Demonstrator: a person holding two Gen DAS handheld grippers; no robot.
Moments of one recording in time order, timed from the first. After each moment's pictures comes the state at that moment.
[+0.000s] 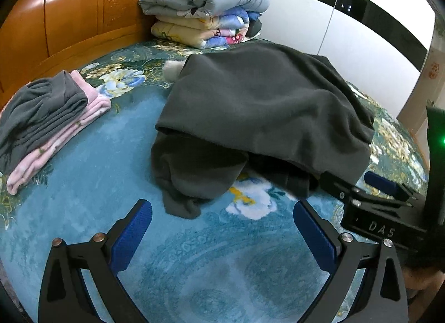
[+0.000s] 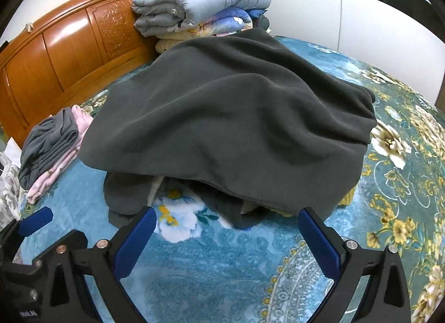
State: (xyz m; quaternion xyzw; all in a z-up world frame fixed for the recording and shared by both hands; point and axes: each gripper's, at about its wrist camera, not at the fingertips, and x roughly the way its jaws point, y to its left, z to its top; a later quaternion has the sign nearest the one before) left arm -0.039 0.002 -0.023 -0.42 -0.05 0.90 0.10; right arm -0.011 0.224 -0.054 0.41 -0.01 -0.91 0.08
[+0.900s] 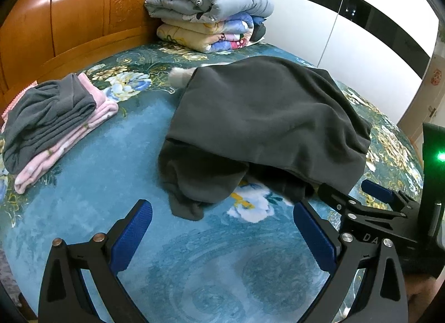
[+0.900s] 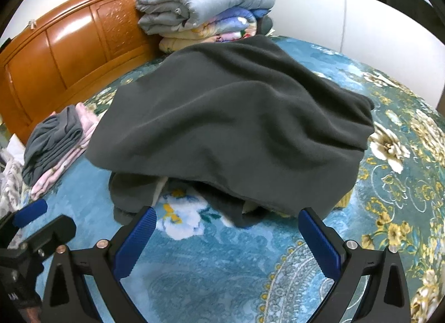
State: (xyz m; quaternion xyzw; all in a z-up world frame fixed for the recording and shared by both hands) left arm -0.032 -0.006 0.000 -0.42 -0.05 0.90 0.09; right arm -0.010 0.219 -0.043 0.43 0.00 -0.90 0.10
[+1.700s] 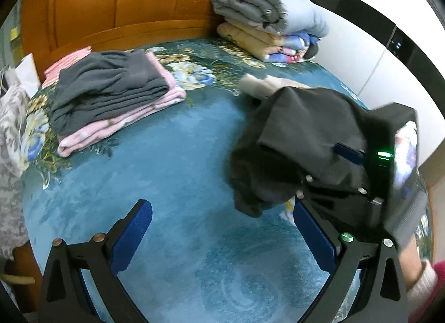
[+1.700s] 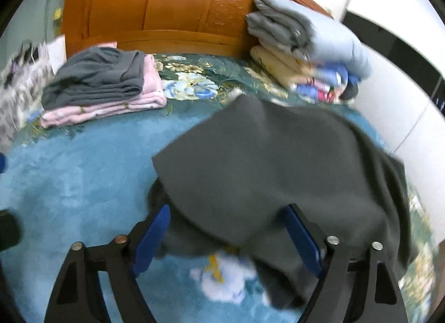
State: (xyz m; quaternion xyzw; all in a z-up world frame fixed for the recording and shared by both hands) left arm -0.012 -0.099 0.009 -0.43 -0.14 0.89 -0.02; right arm -0.047 0.055 -0.052 0.34 0.27 -0.87 0.21
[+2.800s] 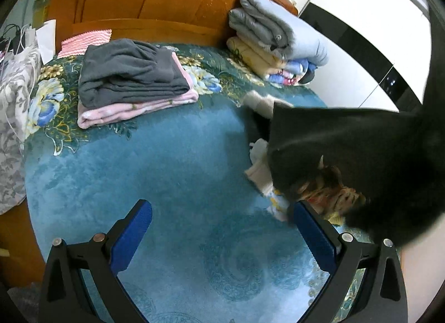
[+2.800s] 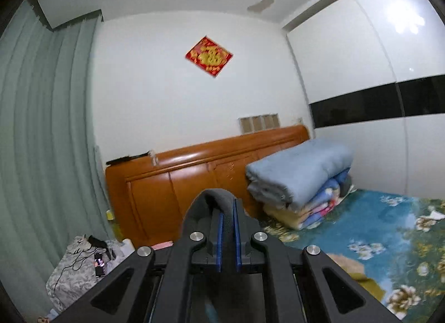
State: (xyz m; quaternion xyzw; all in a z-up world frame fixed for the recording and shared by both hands) left arm 0.055 -0.154 0.027 -0.40 -0.23 0.89 0.01; right arm 0.106 0.213 0.348 0.08 -0.07 -0.95 0.31
